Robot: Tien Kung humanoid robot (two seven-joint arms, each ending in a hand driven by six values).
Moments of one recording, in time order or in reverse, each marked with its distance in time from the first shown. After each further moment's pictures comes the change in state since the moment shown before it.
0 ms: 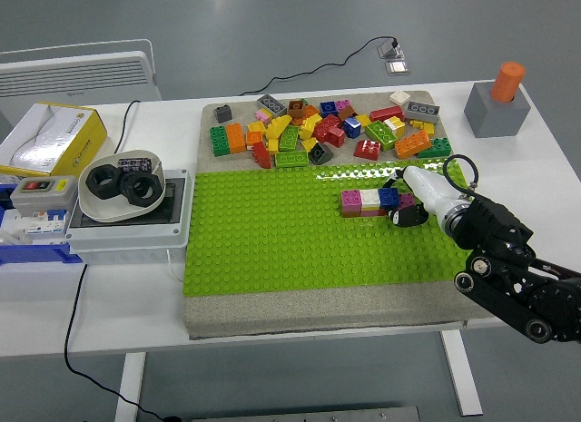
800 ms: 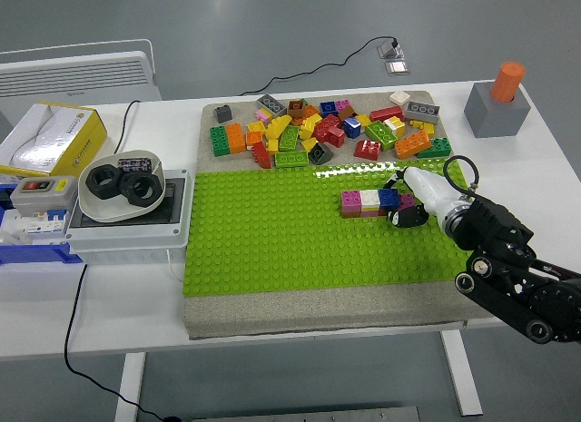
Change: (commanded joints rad) left arm 0.006 -0.004 -0.003 -0.002 0.003 0.003 0.004; right arm -0.003 -0.001 -0.003 0.001 0.006 0.001 0.001
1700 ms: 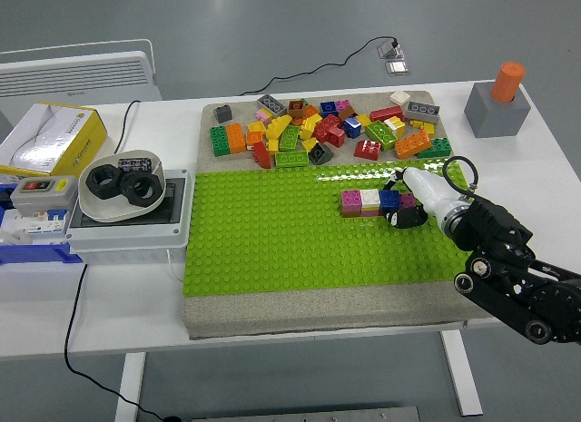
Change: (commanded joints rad) left arm 0.001 0.001 -0.002 0.000 0.006 -0.002 0.002; right arm 0.001 0.004 0.002 -0.002 -0.004 -0.004 0.002
